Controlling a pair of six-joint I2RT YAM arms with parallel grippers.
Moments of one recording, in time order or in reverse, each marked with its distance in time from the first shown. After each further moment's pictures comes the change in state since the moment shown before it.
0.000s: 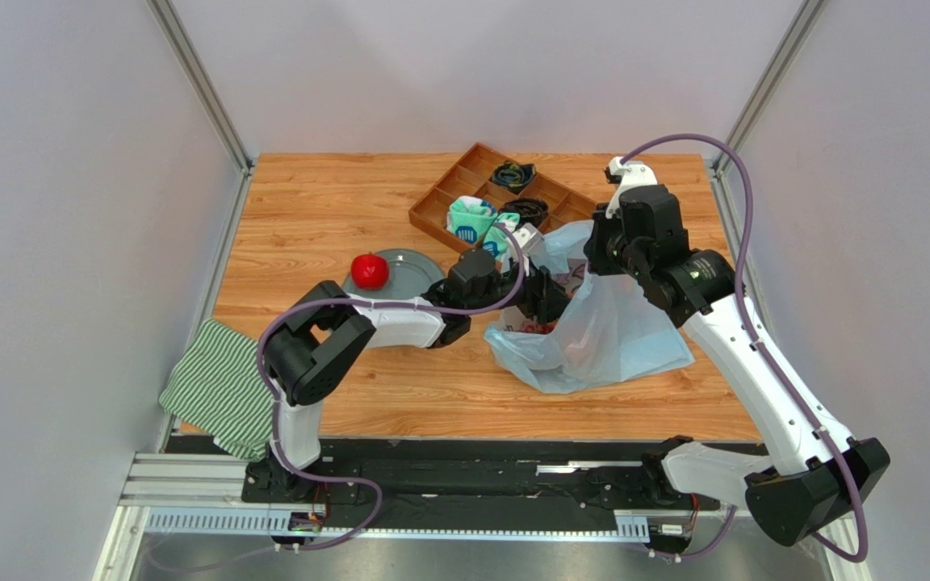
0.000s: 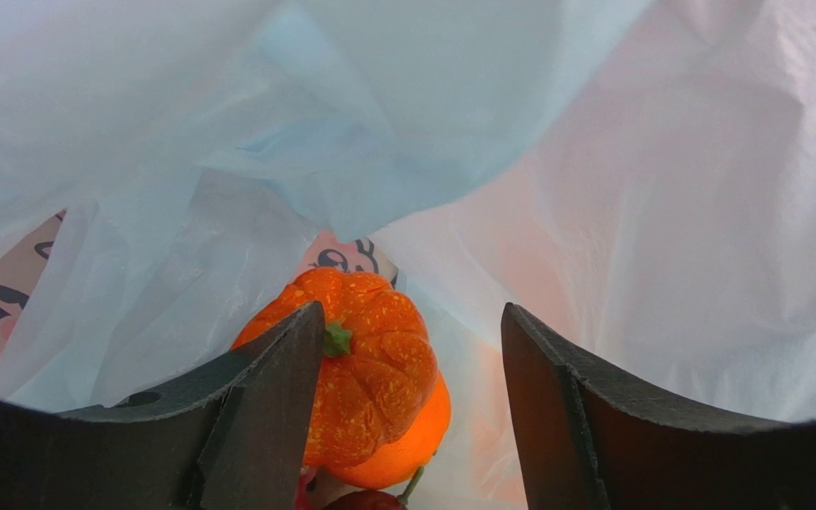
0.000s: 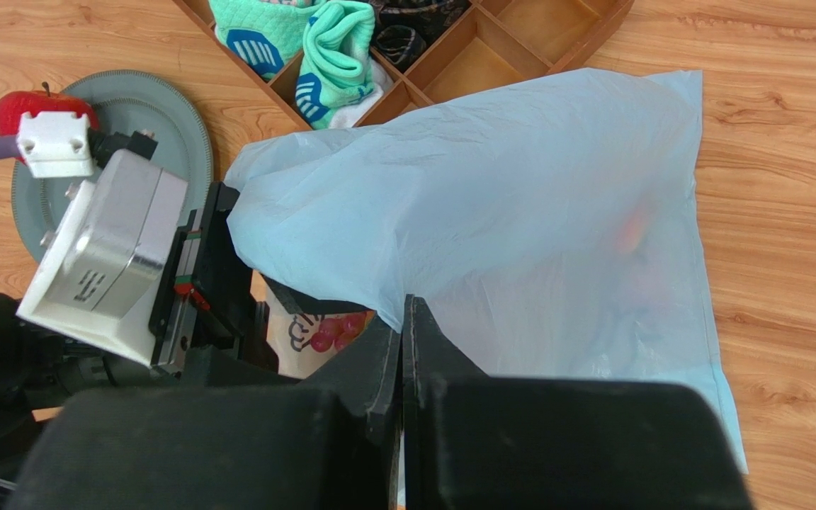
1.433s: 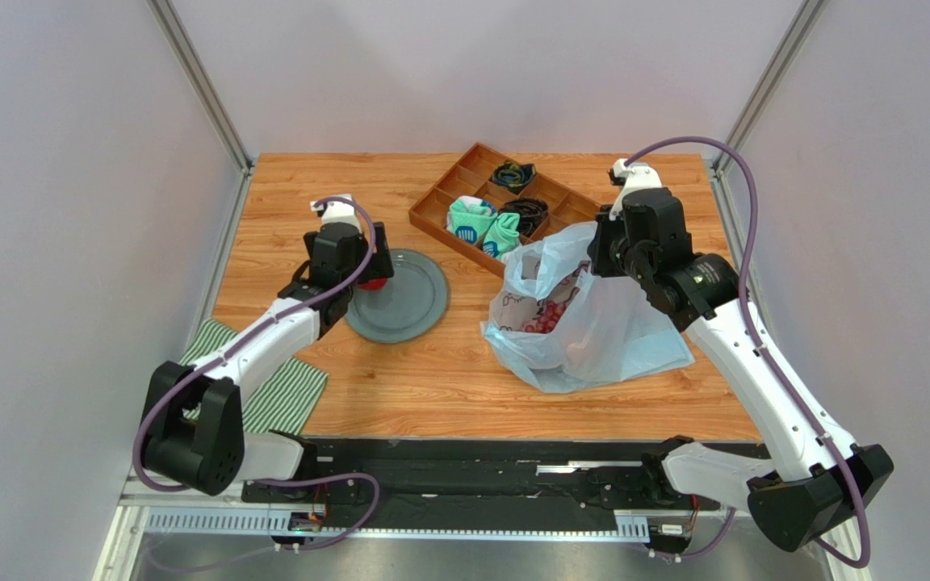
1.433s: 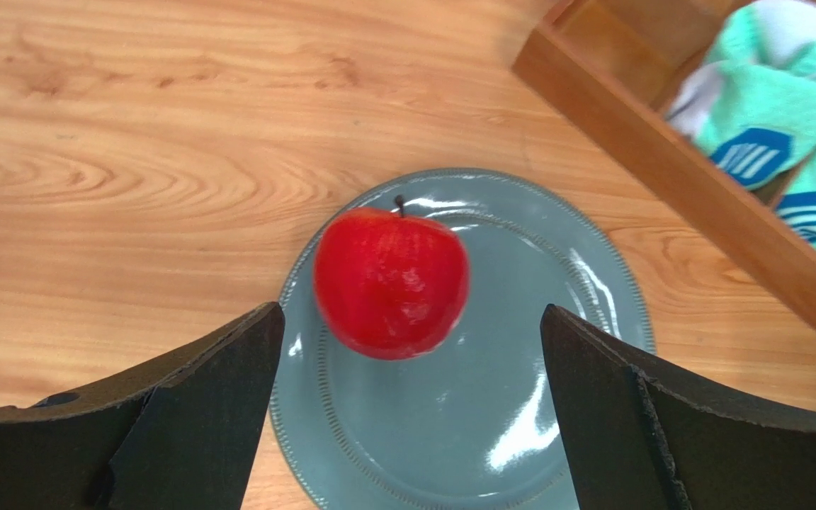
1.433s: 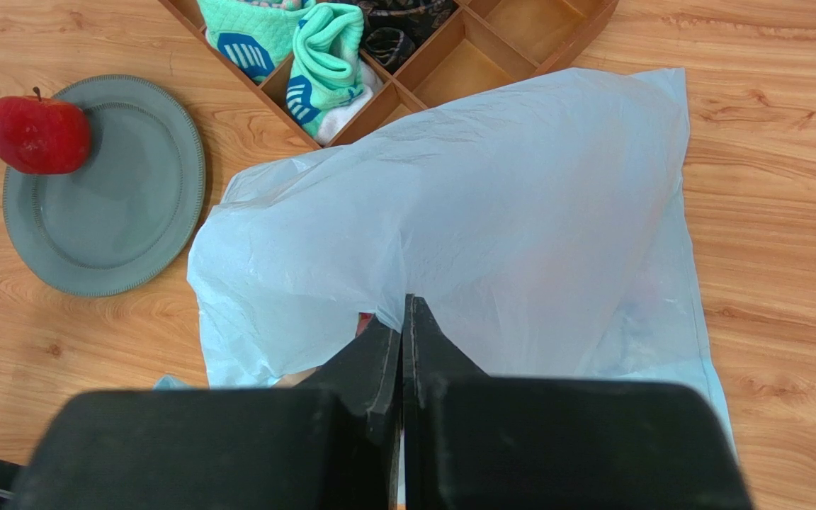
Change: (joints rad) left arm 0.519 -0.620 -0.289 -0.745 -0.719 0.185; right arm 0.000 -0.021 -0.013 -0.001 0.021 0.000
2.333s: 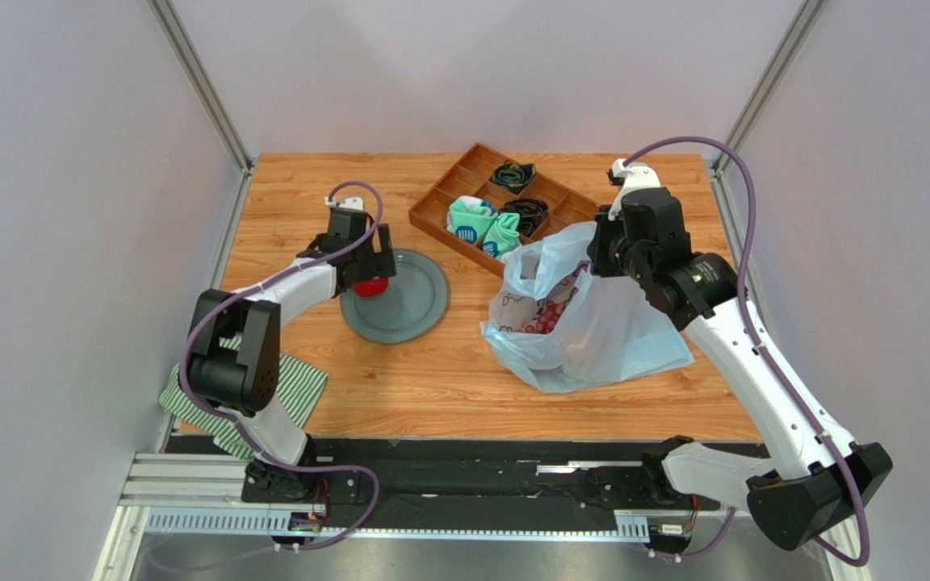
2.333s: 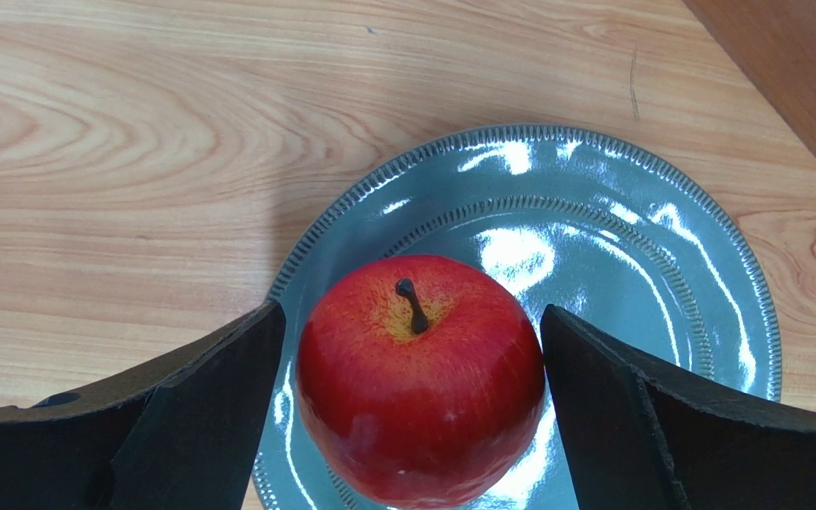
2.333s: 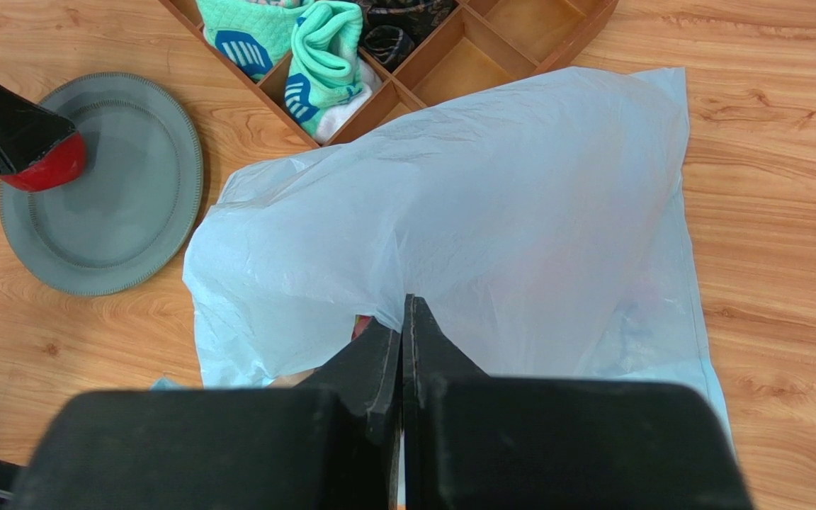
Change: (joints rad) left arm 0.104 0.359 0.209 -0.151 0.121 -0.025; right arm 0.000 0.004 0.000 0.000 0.000 -0.003
